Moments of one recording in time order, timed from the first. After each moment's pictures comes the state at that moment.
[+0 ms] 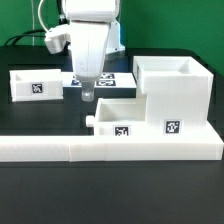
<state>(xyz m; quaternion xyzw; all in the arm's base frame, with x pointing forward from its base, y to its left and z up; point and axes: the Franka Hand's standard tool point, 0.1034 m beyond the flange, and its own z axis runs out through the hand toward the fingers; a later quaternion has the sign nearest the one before) 0.561 -0.036 0.062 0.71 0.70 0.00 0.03</state>
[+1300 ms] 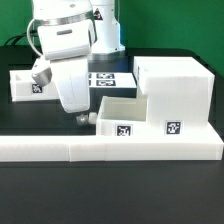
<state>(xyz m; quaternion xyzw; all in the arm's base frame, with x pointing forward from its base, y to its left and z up) 0.553 -0.048 0.019 0.70 0.71 0.05 -0.06</state>
